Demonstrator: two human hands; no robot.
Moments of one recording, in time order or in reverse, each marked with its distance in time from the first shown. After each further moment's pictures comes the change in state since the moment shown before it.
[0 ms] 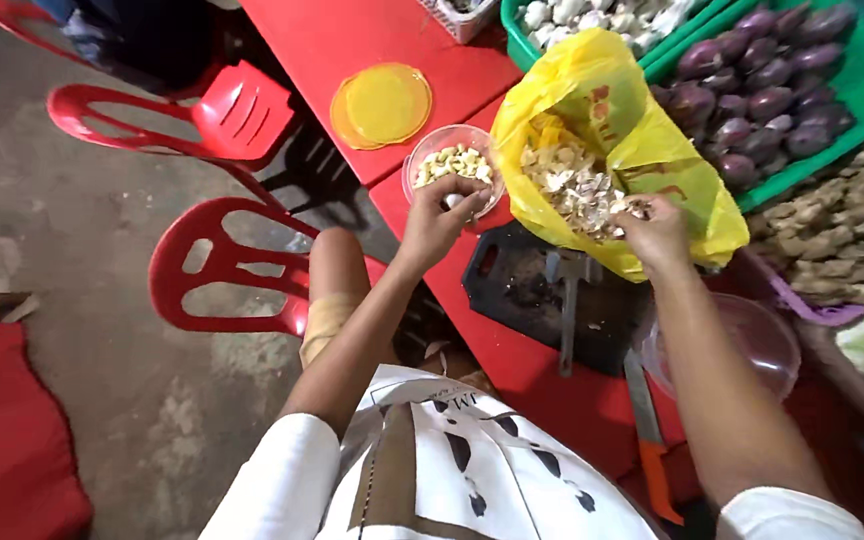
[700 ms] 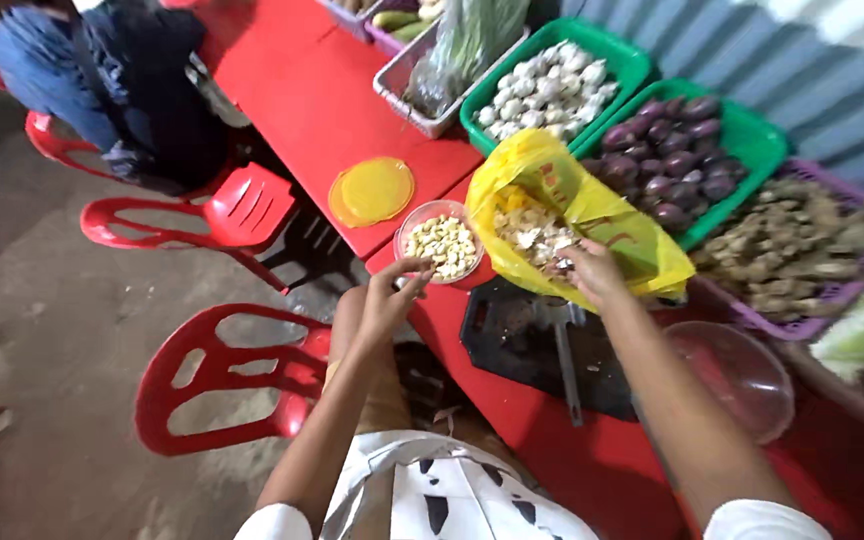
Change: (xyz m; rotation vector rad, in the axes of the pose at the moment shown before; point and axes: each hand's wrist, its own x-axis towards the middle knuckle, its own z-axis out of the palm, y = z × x) left_hand -0.027 0.002 -0.053 0.110 -0.034 -0.120; right_hand -0.013 -0.042 0.032 0.428 -0.045 0.131
